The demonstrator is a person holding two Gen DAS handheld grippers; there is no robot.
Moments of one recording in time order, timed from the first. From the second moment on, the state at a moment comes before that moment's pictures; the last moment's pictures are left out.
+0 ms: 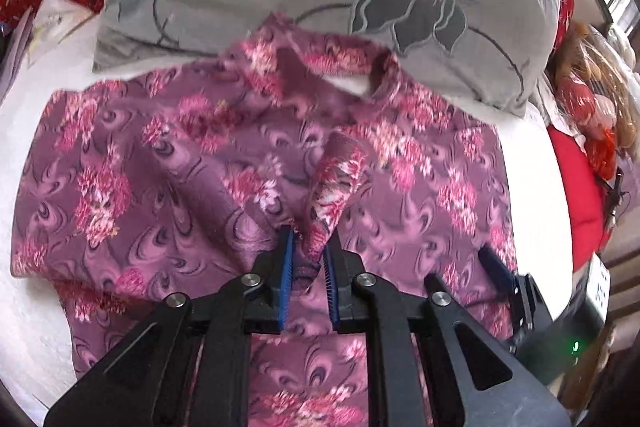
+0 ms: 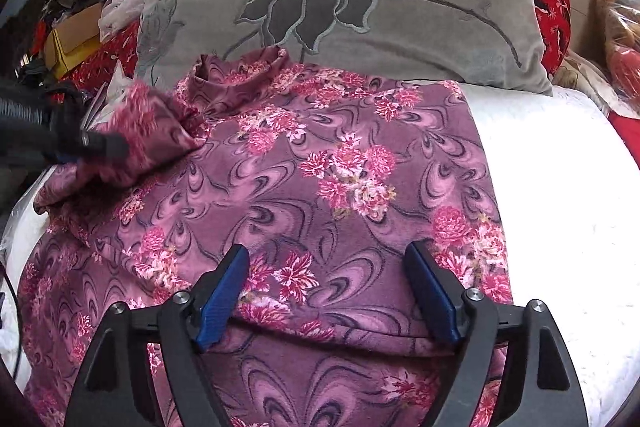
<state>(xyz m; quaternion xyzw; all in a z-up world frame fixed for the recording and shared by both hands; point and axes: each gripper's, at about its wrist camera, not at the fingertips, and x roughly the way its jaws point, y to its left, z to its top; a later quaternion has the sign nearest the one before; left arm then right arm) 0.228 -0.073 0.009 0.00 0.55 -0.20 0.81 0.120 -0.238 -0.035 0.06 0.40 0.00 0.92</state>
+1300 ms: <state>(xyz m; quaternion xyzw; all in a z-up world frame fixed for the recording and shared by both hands) 0.224 0.126 -0.033 -0.26 0.58 -0.17 0.75 0.145 -0.292 0.044 0.28 0.36 0.02 0.89</state>
